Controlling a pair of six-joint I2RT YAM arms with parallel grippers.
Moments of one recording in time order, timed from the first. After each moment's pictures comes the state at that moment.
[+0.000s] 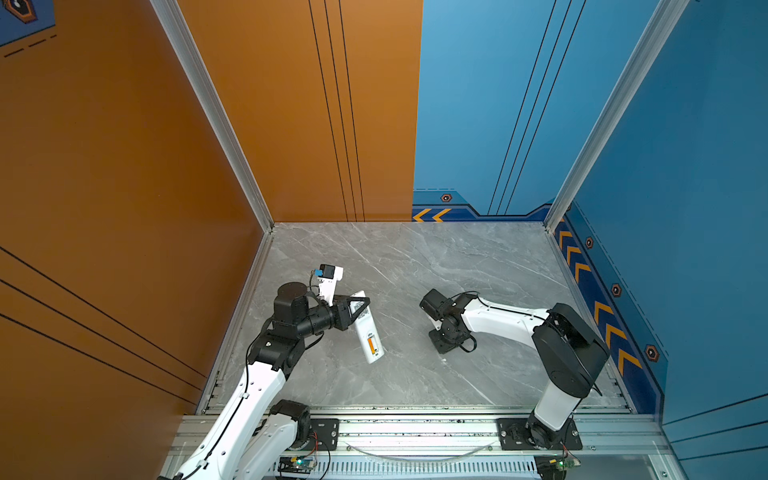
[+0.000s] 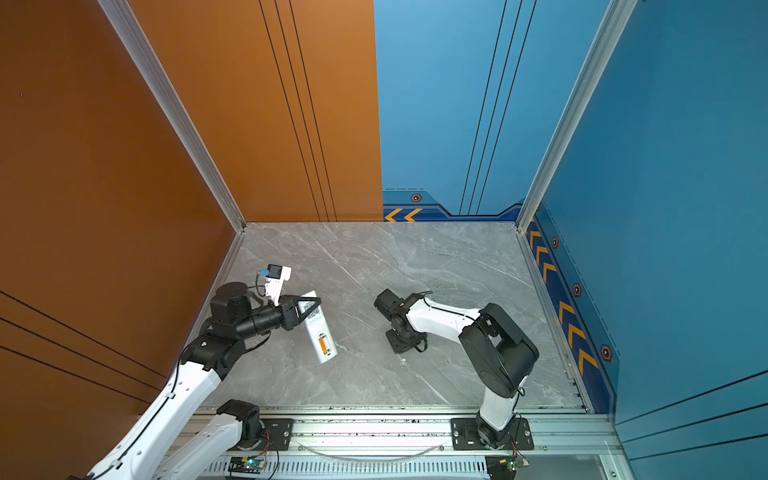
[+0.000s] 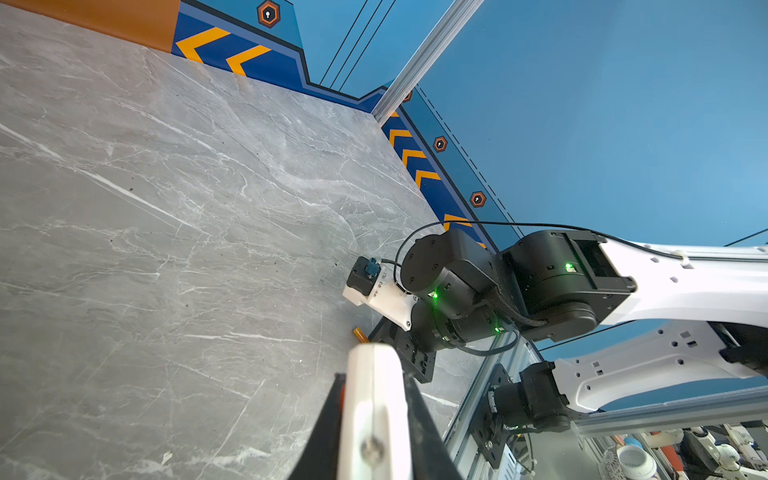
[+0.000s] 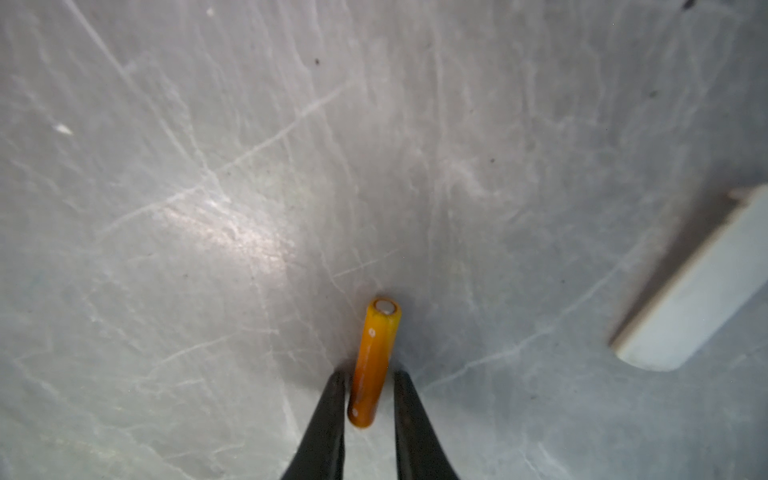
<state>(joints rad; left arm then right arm) -0.23 0.81 0.65 -0.21 0.69 -0.47 0.77 1.75 1.06 -0.78 0.05 0.29</state>
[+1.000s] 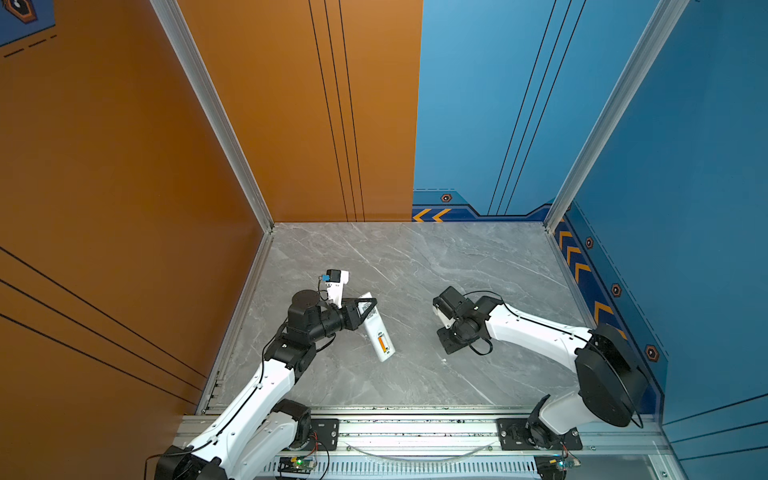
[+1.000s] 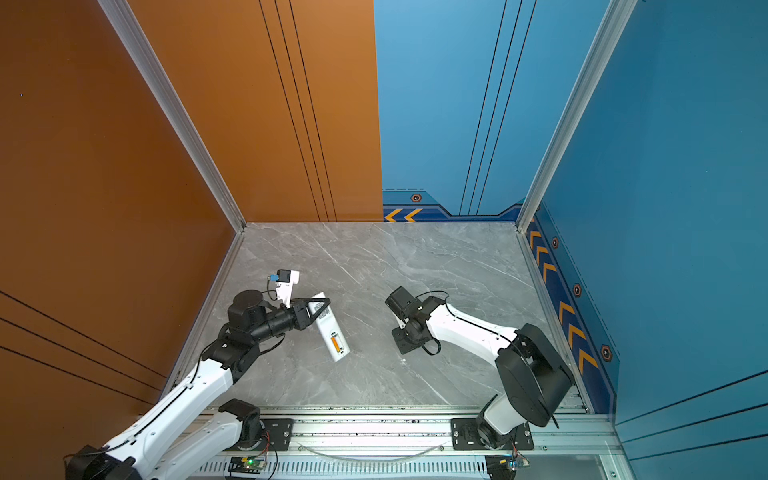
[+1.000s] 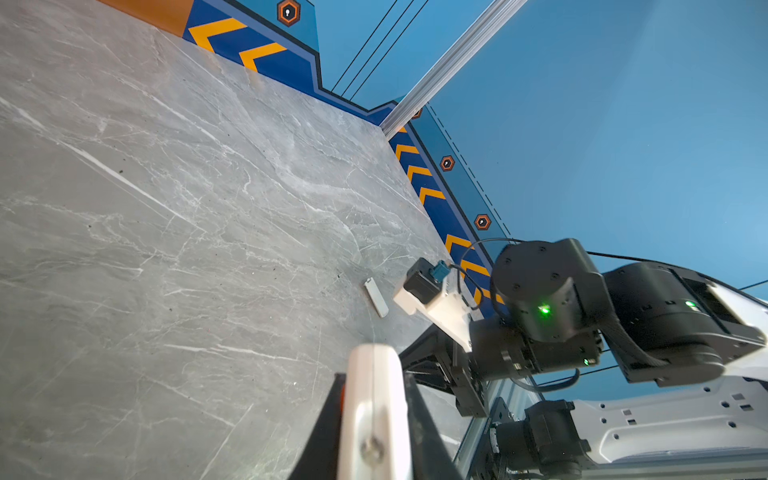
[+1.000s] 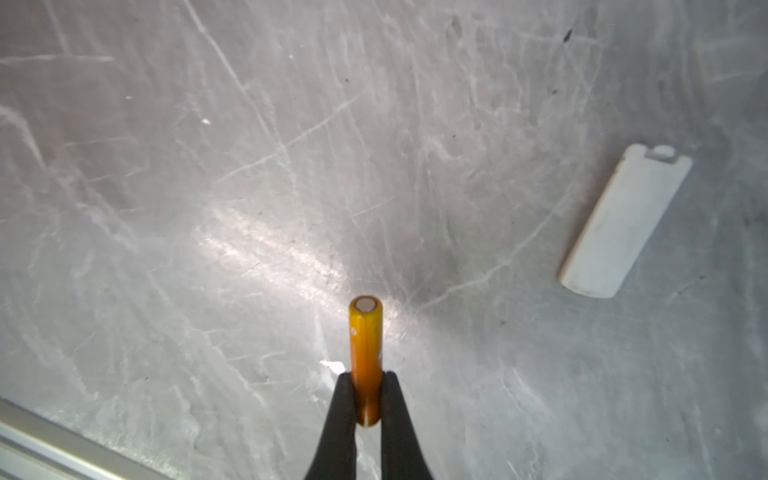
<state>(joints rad) -0.31 0.87 0.50 0.10 0.58 -0.64 0.77 1.51 0.98 -0.78 -0.01 0.30</state>
